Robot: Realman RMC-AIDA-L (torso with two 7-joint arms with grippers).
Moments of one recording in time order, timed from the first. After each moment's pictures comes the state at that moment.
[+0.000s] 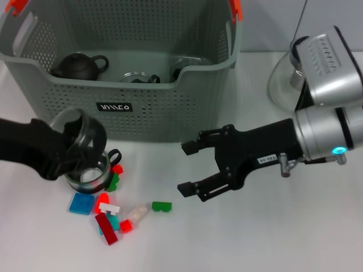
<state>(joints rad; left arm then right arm) -0.43 -2.15 0.74 1.66 2.27 2.05 -2.17 0.67 2.06 -1.32 -0.83 -1.80 -1.47 1.63</state>
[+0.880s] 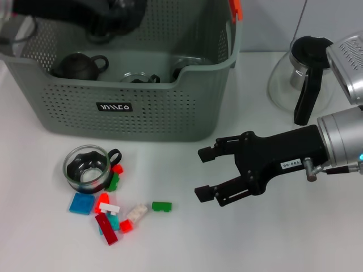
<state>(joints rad) -0.75 -2.03 0.68 1.33 2.17 1.73 -2.07 0.63 2.04 -1.24 -0.82 -1.80 -1.58 1.68</state>
